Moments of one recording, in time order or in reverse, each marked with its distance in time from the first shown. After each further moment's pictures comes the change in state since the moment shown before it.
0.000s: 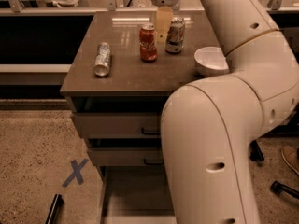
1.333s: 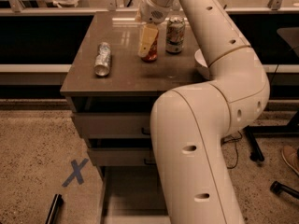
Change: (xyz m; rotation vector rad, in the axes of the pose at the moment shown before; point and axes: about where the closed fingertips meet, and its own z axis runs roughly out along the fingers) arm -0.020 -0.020 0.076 -0.035 -0.152 0.062
